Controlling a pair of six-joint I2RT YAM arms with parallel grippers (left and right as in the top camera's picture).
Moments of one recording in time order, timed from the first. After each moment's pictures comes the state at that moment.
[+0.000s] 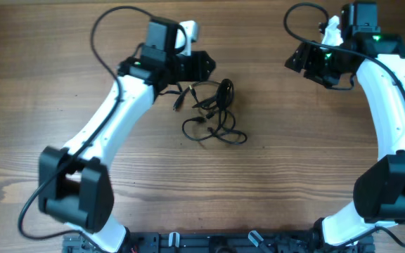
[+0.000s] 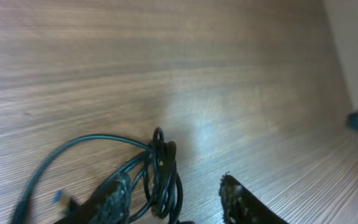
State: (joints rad) left arm -0.38 1.80 1.41 -0.43 0.40 -0.35; right arm -0.04 1.78 1.60 -1.02 -0.39 0.31
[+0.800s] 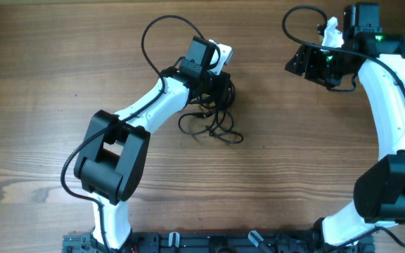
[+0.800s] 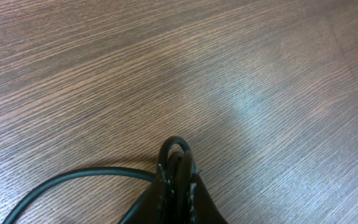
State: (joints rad) left arm -0.49 2.03 1.41 -0.30 0.28 -0.11; right arm -0.05 1.78 1.60 -1.05 -0.40 0.23
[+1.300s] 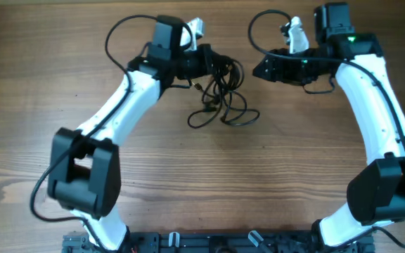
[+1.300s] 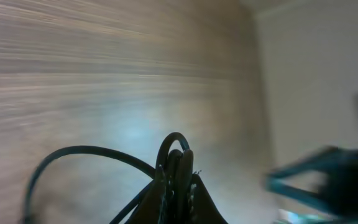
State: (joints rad) left arm -0.35 1.88 1.41 -0.25 0.65 -0.63; right arm 0.10 1.78 1.60 -1.03 -0.61 0.10
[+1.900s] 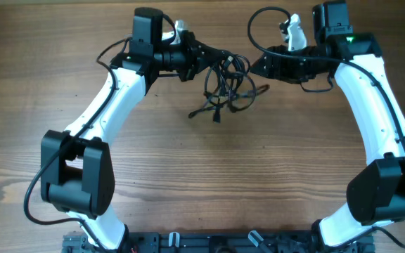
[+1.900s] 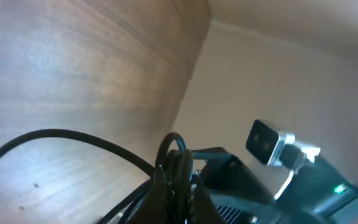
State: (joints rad) left arm -0.27 1.87 1.42 -0.20 0.93 -1.26; right arm 0.10 1.78 1.60 -0.99 -0.66 0.14
